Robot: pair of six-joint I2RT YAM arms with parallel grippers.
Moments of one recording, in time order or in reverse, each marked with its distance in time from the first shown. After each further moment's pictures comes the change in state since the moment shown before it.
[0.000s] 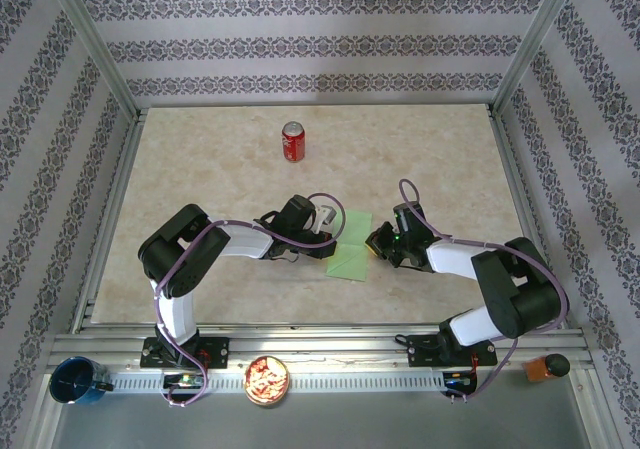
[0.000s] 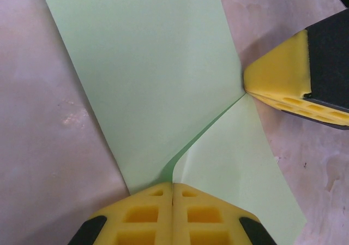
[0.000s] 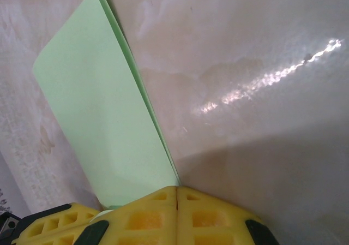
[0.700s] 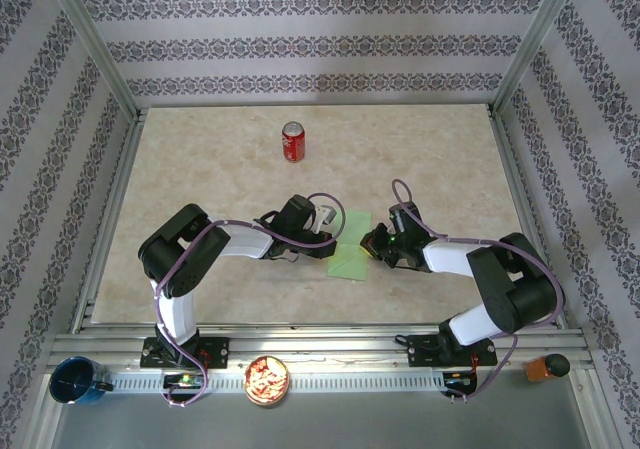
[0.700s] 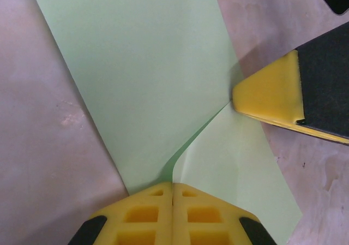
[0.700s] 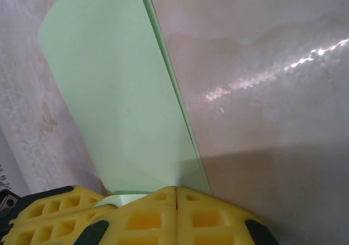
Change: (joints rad) left arm 0.001 0.002 0.000 0.001 0.005 0.002; right arm 0.026 0.039 -0.002 0.058 -0.054 -0.029
